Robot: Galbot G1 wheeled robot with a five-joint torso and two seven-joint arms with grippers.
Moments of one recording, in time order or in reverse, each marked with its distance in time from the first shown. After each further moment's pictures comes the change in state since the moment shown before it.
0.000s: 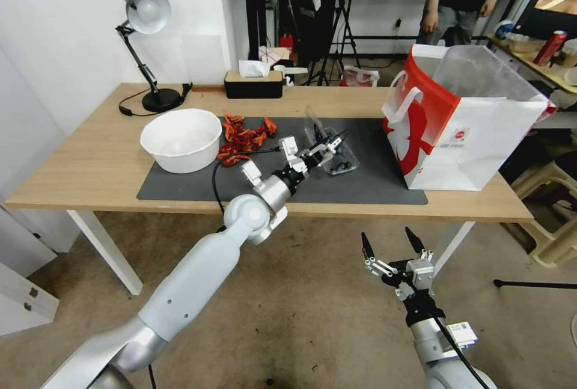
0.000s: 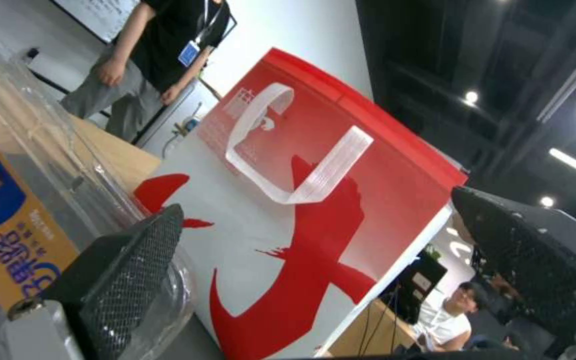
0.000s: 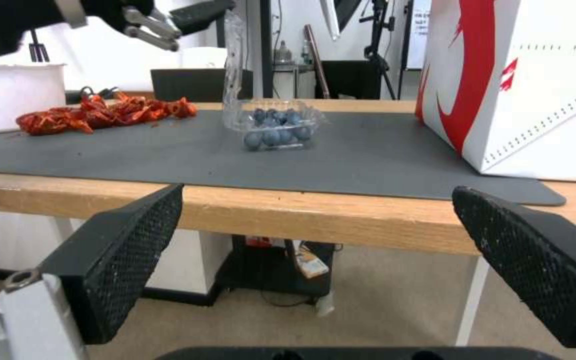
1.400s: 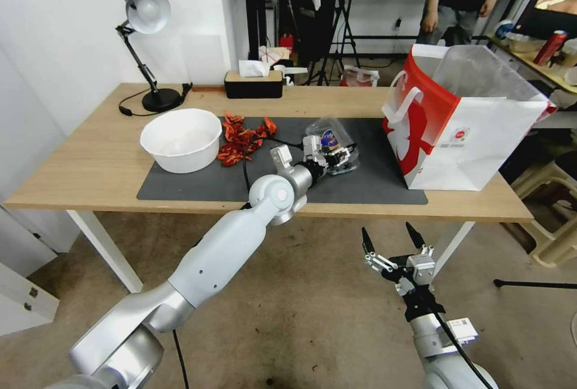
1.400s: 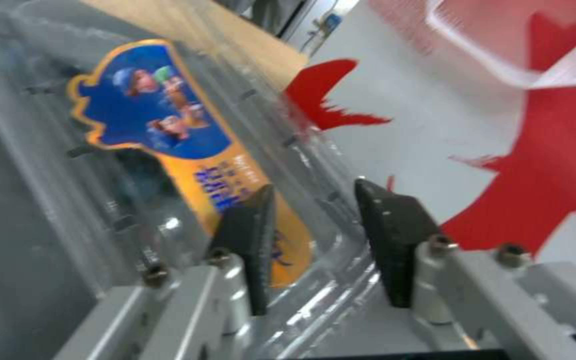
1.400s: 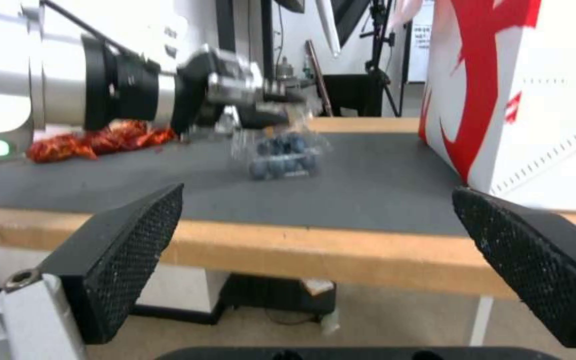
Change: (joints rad) left arm -0.127 -0.073 0.069 0.097 0.098 0.216 -0.448; right arm 0.027 -0.001 -0.004 0.023 0.018 -0.010 -0.001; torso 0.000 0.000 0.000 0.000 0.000
